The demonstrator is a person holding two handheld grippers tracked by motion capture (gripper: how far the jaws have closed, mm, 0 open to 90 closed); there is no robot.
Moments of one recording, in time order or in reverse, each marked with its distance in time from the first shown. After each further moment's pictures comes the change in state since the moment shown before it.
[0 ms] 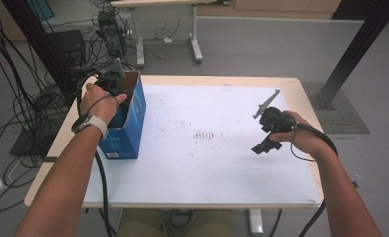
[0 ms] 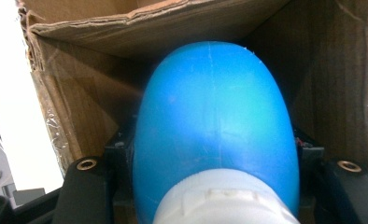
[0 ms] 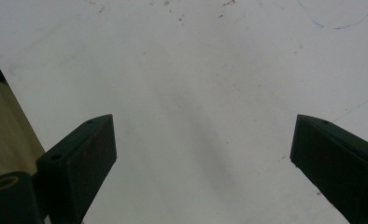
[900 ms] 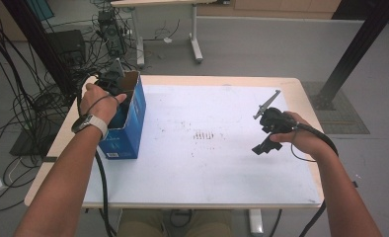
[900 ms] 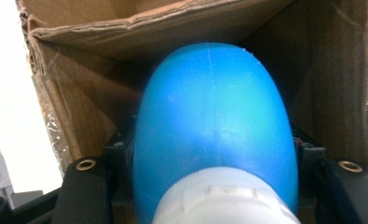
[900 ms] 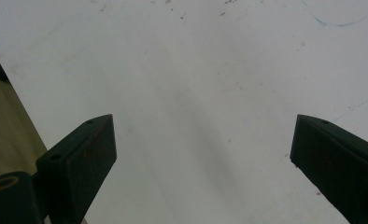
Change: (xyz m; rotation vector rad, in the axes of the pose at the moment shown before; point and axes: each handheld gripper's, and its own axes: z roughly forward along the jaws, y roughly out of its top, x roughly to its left) left arm 0.001 0.001 0.000 -0.006 -0.010 0.002; right arm 0.000 -0.001 0.000 0.002 0.005 0.004
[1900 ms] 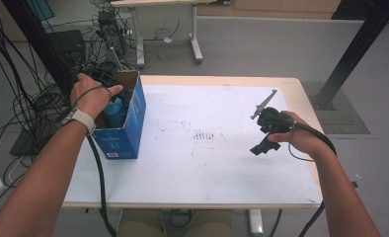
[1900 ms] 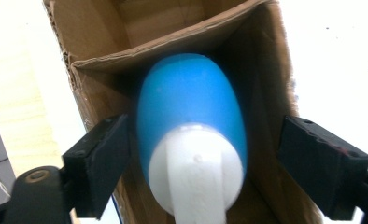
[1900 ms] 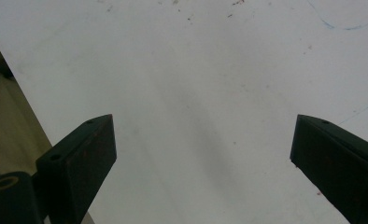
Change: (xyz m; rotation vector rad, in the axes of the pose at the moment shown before) left arm 0.004 0.001 -0.039 -0.058 -0.088 0.087; right arm 0.006 0.007 0.000 0.021 0.004 -0.010
